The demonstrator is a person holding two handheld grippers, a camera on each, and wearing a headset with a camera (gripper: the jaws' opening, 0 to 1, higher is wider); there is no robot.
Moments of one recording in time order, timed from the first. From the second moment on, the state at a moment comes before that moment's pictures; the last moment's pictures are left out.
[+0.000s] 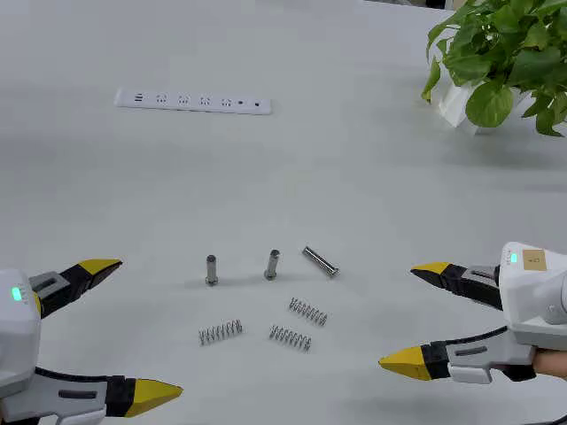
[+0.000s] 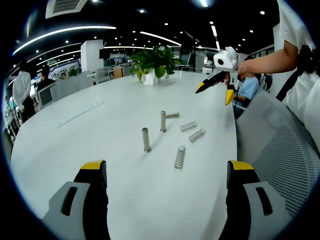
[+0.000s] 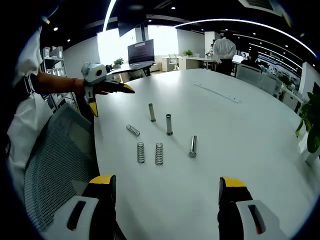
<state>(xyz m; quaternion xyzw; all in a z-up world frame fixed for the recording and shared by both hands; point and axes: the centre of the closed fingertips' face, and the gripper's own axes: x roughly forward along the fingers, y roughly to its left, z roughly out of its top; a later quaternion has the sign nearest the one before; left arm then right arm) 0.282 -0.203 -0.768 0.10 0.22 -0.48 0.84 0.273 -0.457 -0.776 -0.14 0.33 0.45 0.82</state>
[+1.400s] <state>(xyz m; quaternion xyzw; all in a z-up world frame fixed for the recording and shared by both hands) 0.284 -0.207 -0.770 0.10 0.21 -0.49 0.84 0.324 -0.424 -0.755 -0.16 0.34 0.48 0.80</state>
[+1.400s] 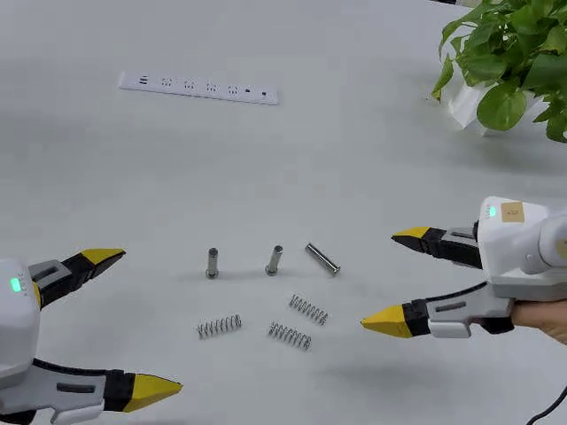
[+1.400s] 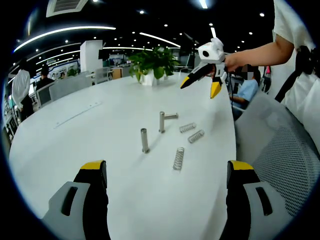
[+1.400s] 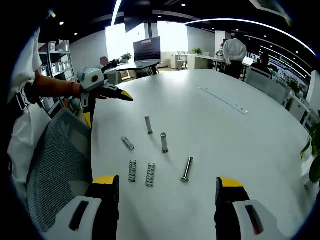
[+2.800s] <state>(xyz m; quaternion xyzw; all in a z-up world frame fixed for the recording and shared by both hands) 0.294 -0.207 -0.777 0.07 0.22 -0.49 0.84 0.390 -0.382 -0.829 -0.18 0.51 0.40 0.74</state>
